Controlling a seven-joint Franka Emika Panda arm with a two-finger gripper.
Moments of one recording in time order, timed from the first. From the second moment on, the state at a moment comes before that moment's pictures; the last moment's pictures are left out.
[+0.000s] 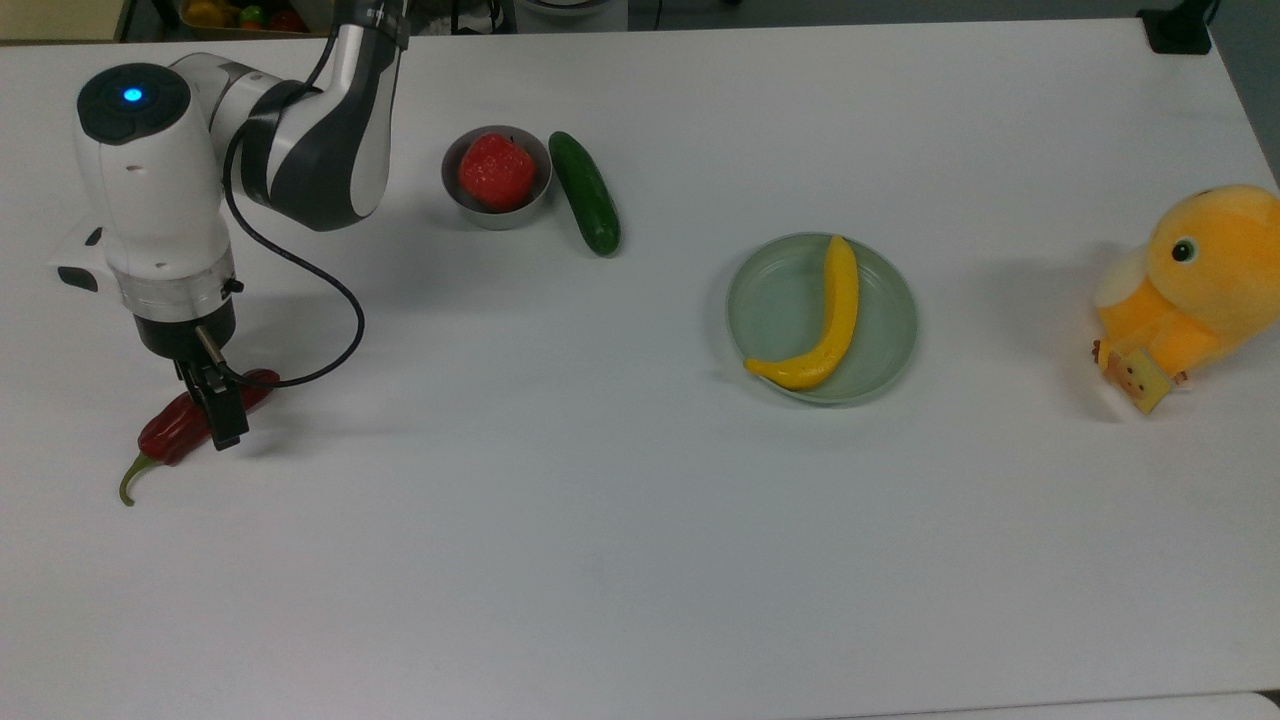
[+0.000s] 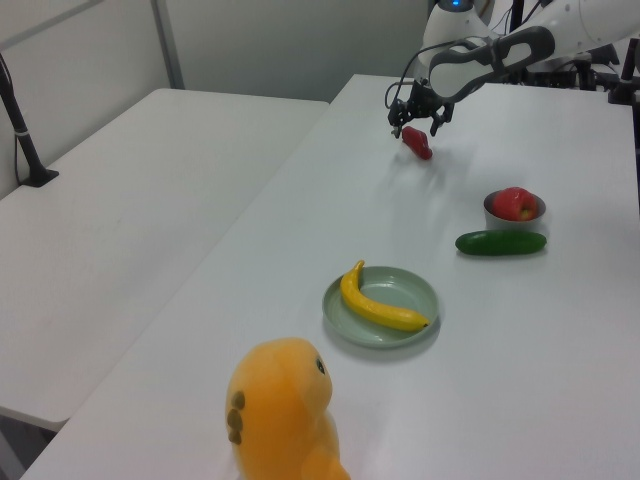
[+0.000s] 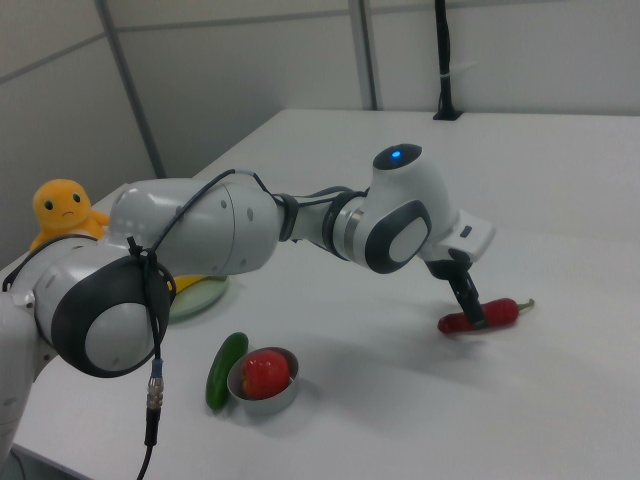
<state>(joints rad) -0.18 0.75 -0.15 -1.33 0.00 2.41 0.62</state>
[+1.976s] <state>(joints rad) -0.16 0.49 0.03 -1.52 -0.06 2.41 0.44</state>
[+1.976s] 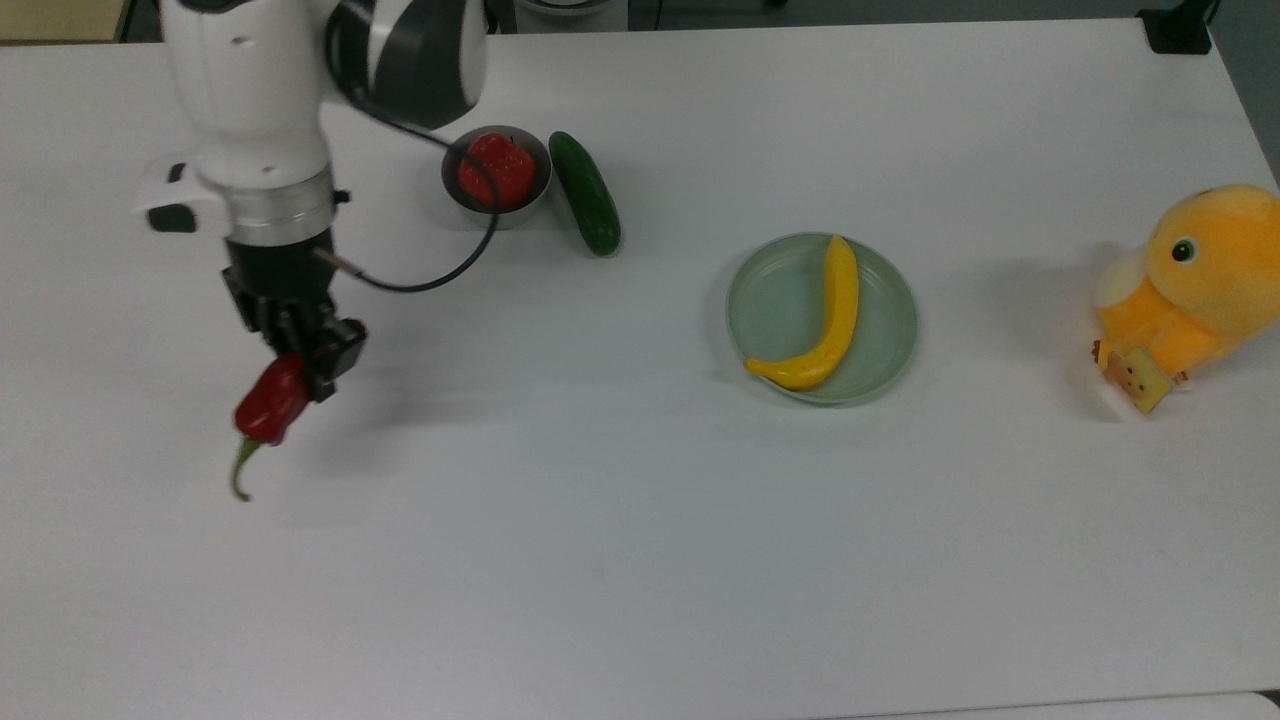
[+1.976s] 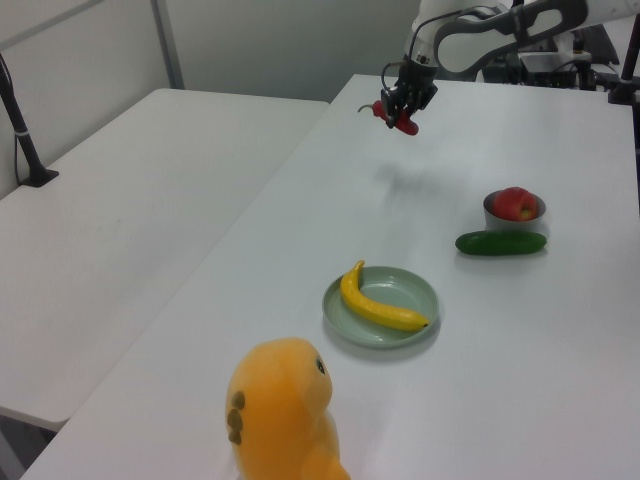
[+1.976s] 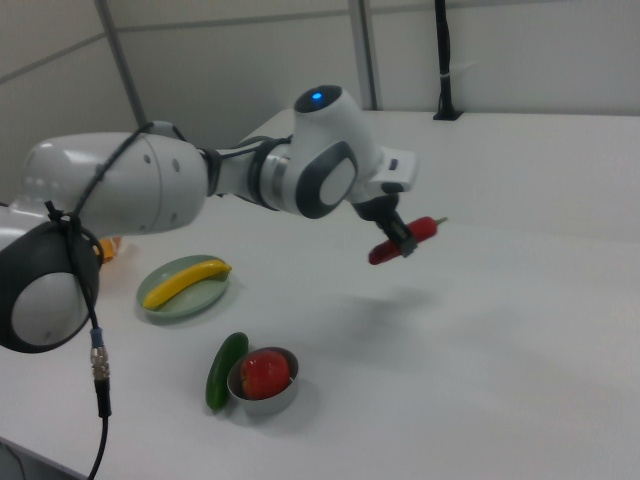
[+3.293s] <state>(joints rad) 0.01 0.40 0.26 -1.76 -0.10 2.16 0.30</state>
